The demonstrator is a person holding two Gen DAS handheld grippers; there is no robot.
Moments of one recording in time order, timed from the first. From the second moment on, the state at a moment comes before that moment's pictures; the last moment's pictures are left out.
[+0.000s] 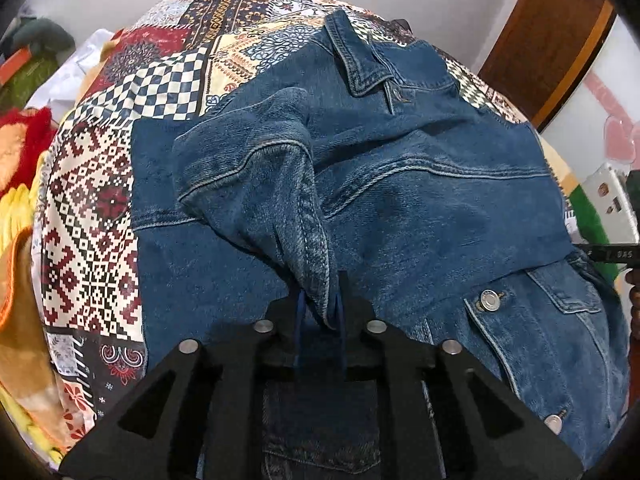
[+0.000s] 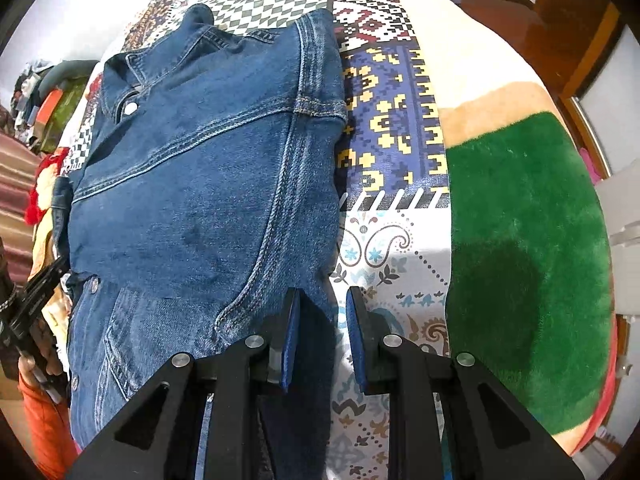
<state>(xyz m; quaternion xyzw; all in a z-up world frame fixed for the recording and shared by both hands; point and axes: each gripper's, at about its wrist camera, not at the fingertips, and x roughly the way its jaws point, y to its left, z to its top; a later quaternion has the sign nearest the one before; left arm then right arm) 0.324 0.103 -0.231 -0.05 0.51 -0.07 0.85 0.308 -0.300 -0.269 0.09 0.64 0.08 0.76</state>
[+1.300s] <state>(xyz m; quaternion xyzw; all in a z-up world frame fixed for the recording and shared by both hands) 0.323 0.176 -0.222 -0.12 0.47 0.01 0.87 0.340 -0.276 -0.230 0.06 0.60 0.09 0.79</state>
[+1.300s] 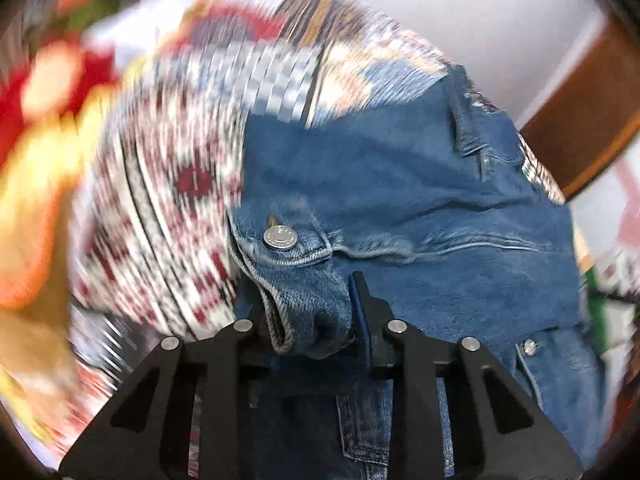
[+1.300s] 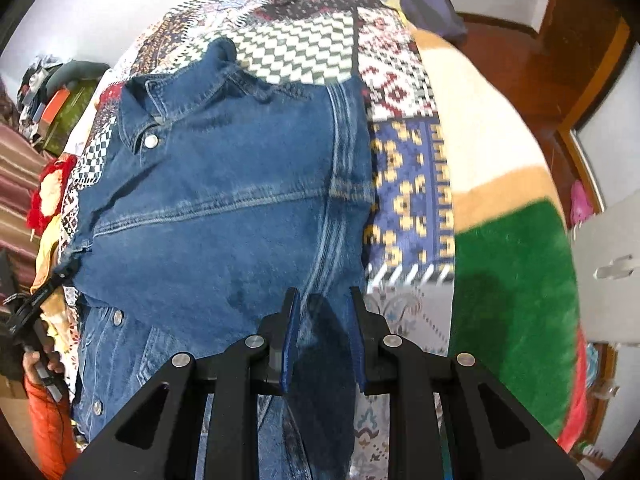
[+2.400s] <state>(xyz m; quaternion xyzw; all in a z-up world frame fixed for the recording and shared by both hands) 0.298 0.186 -0.242 -0.03 0.51 0.06 0.86 0.348 -0.229 -0.258 -0.17 0.55 0.05 0.82</state>
